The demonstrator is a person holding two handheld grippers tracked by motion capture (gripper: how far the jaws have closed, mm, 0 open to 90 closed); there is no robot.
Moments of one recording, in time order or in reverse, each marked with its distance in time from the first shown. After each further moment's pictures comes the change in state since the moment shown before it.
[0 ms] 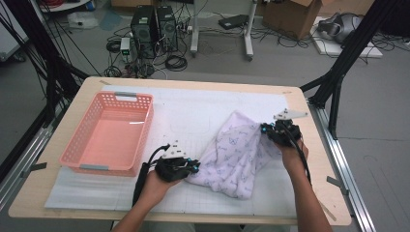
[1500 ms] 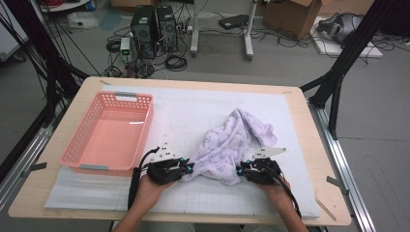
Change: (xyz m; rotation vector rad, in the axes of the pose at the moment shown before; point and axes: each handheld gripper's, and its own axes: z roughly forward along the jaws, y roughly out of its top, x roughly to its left) left arm 0.005 -0.010 -0.004 -0.094 -0.003 -0.029; right arm 0.089 -0.080 -0.011 0.073 0.361 -0.010
